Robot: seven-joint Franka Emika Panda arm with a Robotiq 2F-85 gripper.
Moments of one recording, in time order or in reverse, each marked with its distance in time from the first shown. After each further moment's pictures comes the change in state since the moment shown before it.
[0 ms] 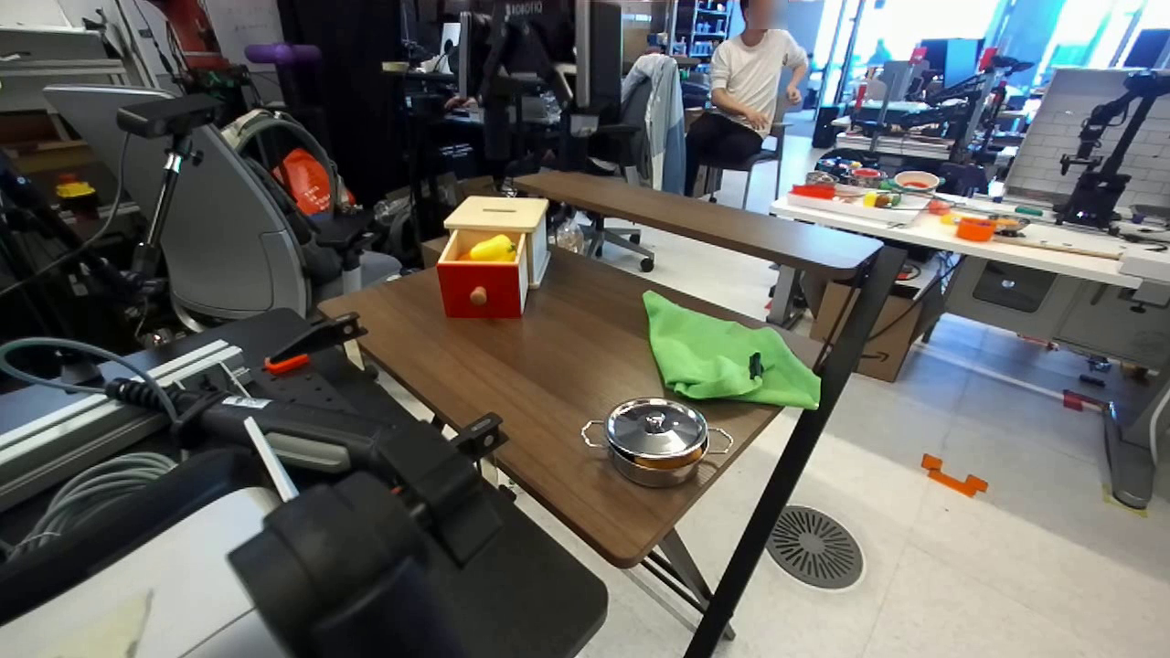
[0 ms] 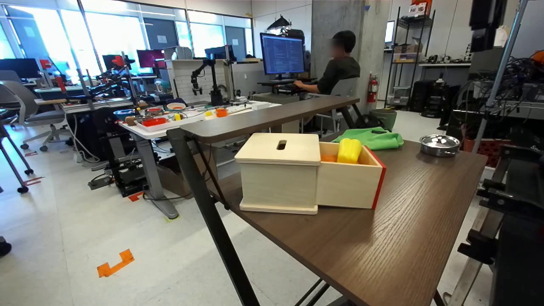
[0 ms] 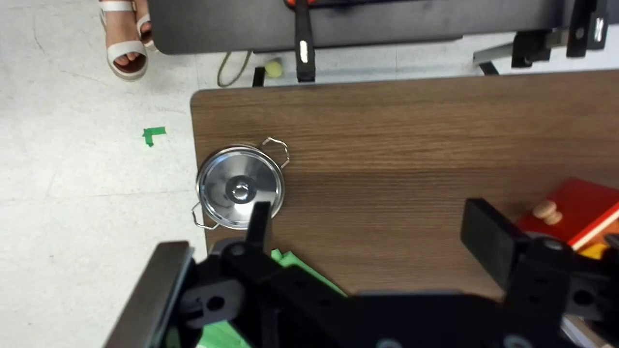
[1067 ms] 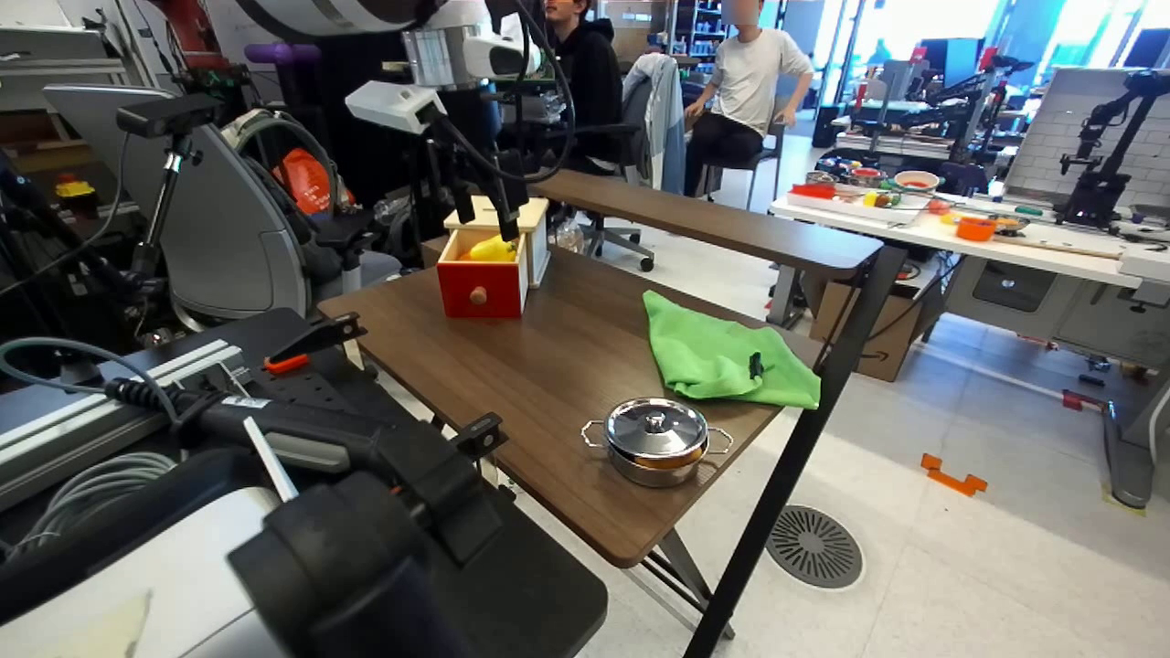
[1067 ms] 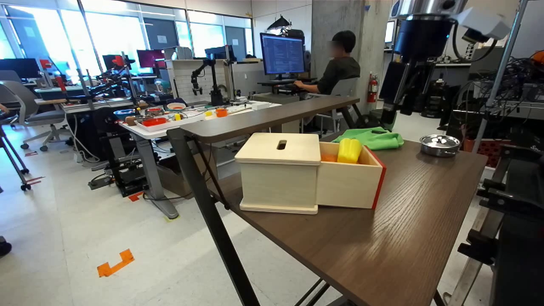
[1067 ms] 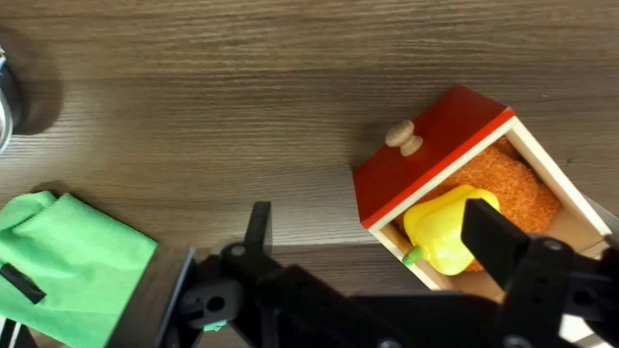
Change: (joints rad) arm 0.194 0.340 0.149 0.000 -0.038 0.568 0.382
